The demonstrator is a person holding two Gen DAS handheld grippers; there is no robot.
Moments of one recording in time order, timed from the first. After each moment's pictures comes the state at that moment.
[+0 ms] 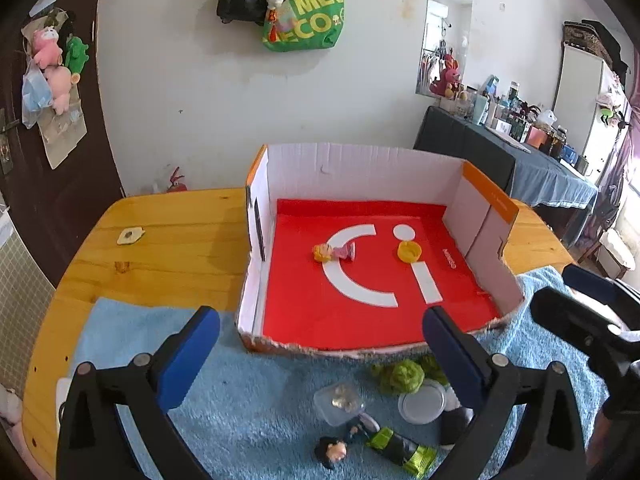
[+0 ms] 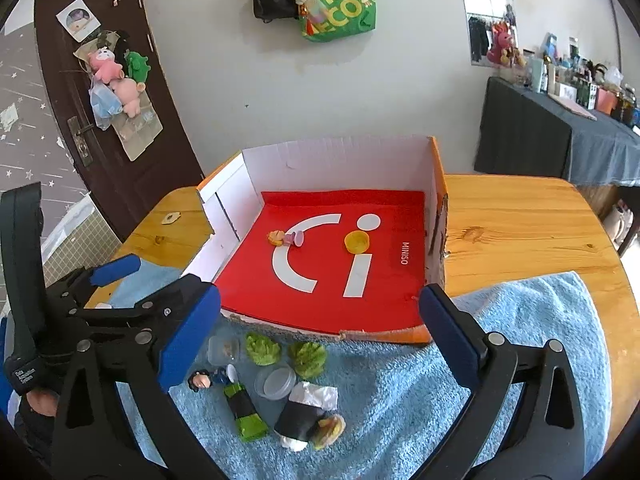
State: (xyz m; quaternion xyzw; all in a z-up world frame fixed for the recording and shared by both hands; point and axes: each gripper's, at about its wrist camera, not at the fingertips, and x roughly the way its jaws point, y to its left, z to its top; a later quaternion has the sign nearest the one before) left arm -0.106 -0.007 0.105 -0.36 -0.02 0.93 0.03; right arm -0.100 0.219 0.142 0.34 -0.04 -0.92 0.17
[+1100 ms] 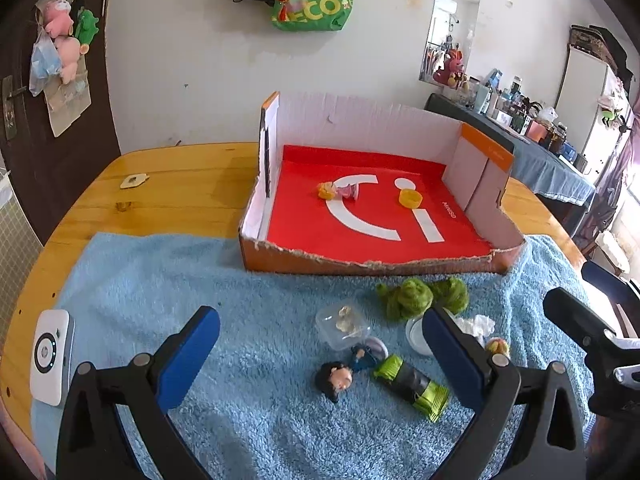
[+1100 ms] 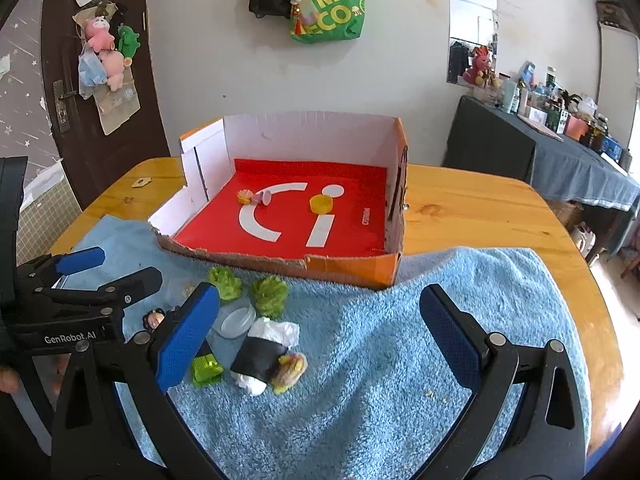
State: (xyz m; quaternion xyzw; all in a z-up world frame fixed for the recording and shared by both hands) left arm -0.063 -0.015 0.063 -0.38 -0.04 0.92 0.03; right arm -0.050 0.218 0.105 0.32 0.02 -0.94 0.11
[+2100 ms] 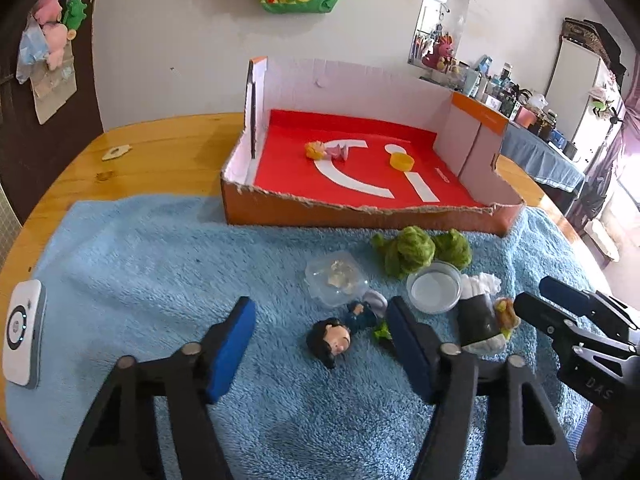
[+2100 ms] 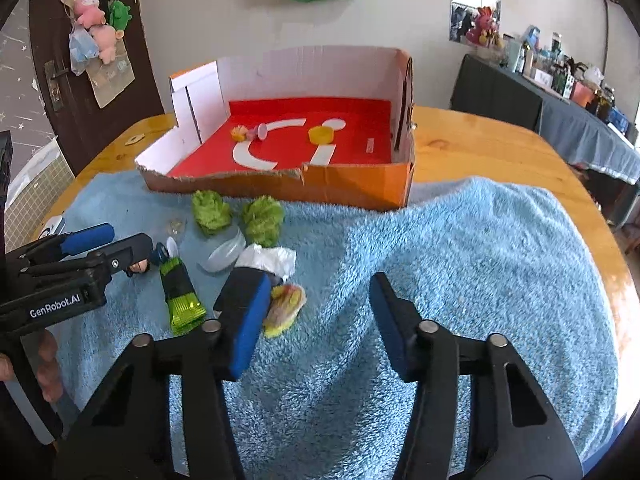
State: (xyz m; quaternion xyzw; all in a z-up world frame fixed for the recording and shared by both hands) left arm -0.056 -0.015 0.029 -0.40 -0.05 0.91 0.06; right arm -0.045 0.222 0.055 0.39 0.02 -0.91 0.11
